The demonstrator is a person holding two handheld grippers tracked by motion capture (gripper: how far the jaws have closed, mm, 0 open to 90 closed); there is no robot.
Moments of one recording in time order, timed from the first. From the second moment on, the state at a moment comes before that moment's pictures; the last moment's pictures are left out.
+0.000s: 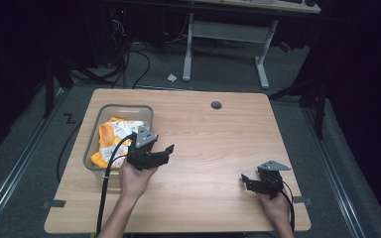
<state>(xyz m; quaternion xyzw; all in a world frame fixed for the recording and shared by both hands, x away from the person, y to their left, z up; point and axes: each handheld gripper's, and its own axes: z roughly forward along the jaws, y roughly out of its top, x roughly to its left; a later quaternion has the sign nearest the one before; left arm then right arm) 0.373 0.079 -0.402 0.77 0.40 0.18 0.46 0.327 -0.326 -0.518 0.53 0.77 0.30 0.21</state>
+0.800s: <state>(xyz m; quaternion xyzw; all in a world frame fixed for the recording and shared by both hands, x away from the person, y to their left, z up) 0.365 0.058 -0.418 0.78 0.39 0.16 0.46 0.327 -0.326 -0.518 0.53 0.77 0.30 0.21</state>
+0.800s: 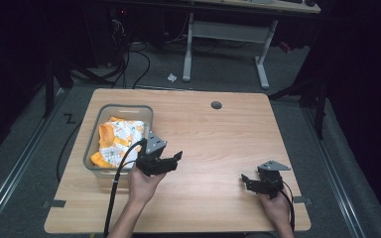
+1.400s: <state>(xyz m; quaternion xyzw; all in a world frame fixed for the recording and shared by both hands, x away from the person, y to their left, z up) 0.359 0.050 -0.434 0.78 0.39 0.14 0.46 0.327 -0.326 -0.518 0.53 0.77 0.30 0.21</state>
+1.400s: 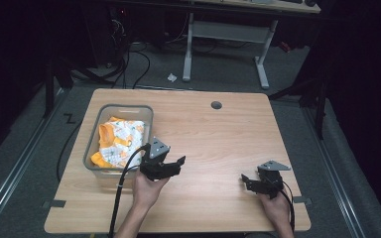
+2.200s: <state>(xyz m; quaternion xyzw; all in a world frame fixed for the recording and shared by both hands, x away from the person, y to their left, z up) 0.354 0.033 -0.468 0.80 0.40 0.11 0.44 0.327 -0.326 -0.518 0.53 0.77 0.30 0.21</state>
